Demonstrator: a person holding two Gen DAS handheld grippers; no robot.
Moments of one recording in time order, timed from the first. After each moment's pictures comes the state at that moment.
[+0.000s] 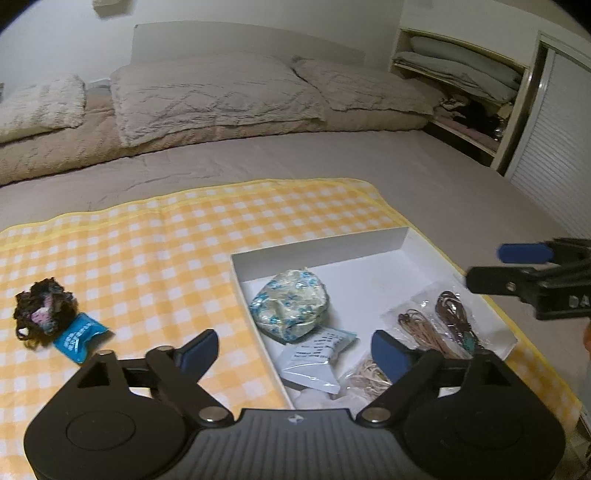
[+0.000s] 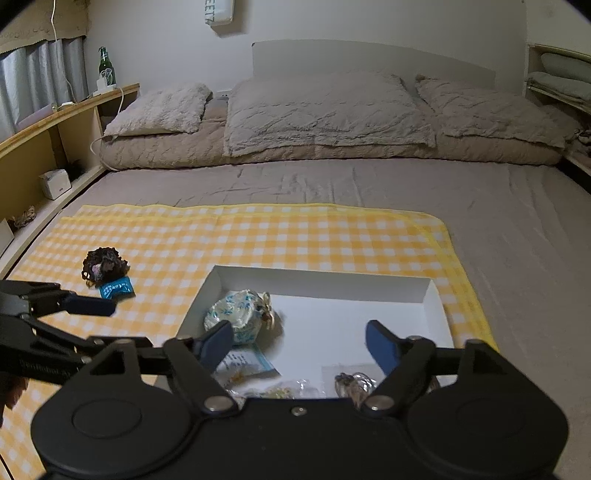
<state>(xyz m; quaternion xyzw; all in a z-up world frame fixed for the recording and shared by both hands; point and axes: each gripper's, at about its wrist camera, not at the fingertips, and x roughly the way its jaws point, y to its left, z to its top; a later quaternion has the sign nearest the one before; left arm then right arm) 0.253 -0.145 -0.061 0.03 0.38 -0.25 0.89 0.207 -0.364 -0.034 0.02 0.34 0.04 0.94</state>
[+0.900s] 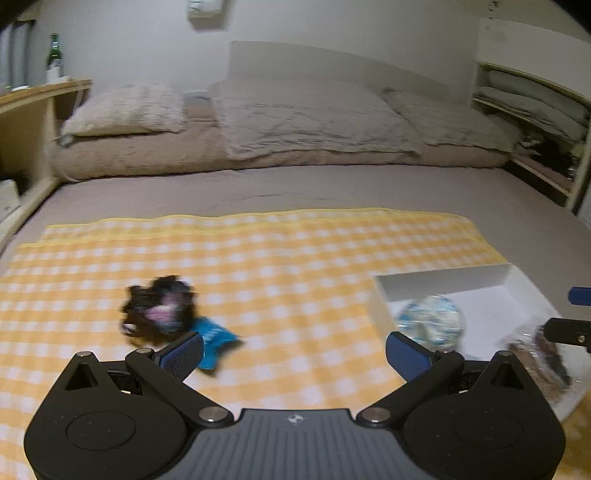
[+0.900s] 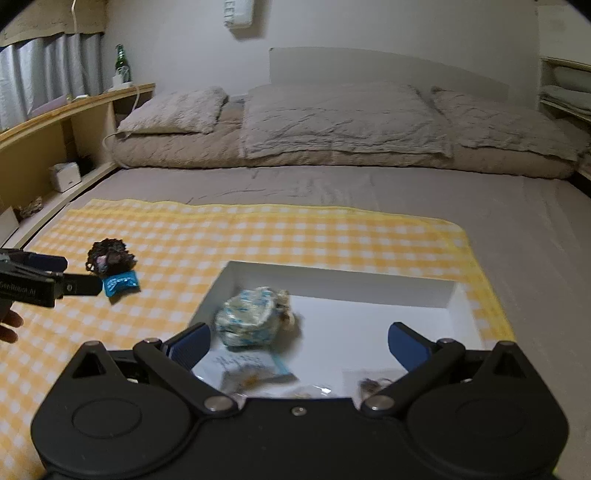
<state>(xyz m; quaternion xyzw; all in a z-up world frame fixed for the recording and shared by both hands) 0.279 -0.046 -0.070 0.02 0.34 -0.12 0.93 0.216 -0.338 -0.065 0.01 0.32 0.06 0.95</state>
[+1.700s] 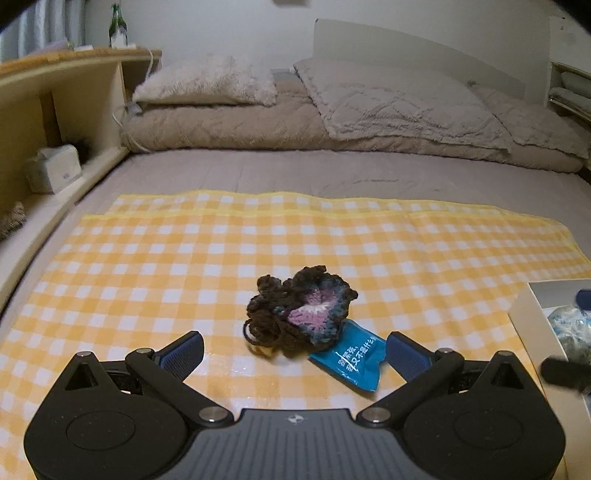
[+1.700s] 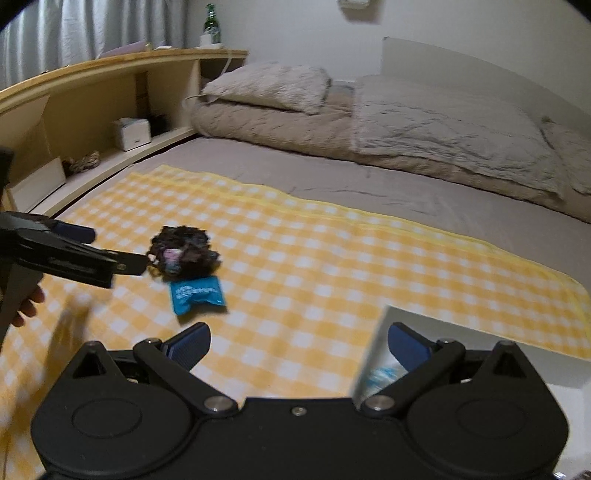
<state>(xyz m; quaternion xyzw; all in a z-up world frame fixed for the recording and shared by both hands) 0.348 0.045 -0.109 0.01 0.37 -0.03 0.93 0.311 -0.189 -0.096 -0.06 0.32 0.18 0.93</state>
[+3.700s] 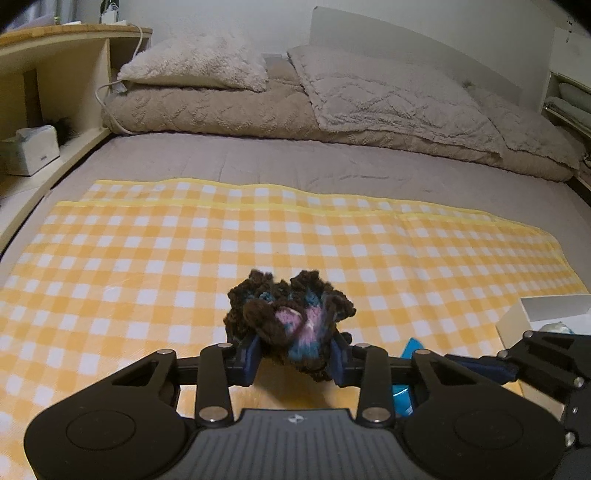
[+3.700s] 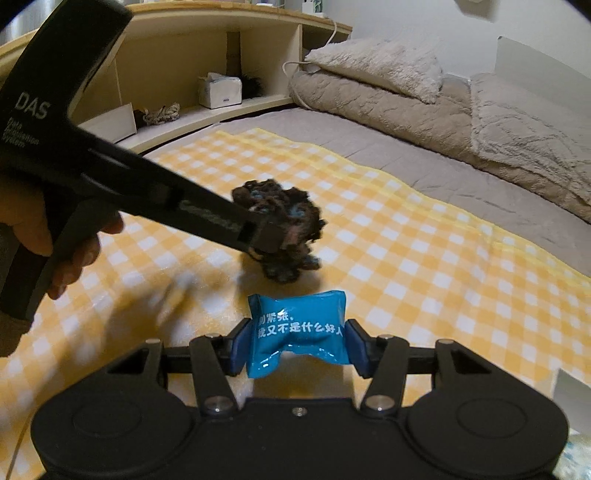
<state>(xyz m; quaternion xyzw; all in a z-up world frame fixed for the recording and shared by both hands) 0.365 0.051 -0.105 -0.01 0.38 -0.06 0.92 0.348 -0.095 -0.139 -0.10 0.33 0.30 0.89</state>
